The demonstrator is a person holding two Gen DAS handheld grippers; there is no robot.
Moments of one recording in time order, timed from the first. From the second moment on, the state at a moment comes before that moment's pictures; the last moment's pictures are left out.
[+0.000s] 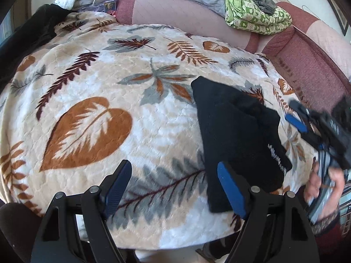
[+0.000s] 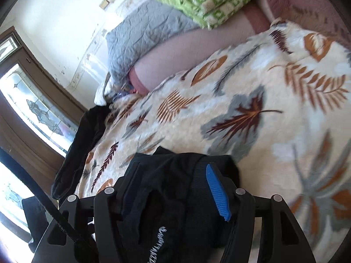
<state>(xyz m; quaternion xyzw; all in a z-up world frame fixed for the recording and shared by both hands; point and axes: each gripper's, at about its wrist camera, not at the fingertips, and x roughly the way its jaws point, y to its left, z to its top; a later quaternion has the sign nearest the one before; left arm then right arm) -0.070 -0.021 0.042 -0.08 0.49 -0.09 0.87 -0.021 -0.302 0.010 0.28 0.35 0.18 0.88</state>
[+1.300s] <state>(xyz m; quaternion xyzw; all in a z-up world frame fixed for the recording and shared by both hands) 0.003 -0.035 0.005 -0.20 0.53 -0.17 0.81 -0.050 -0.318 -0.041 0.33 0.39 0.12 0.85</state>
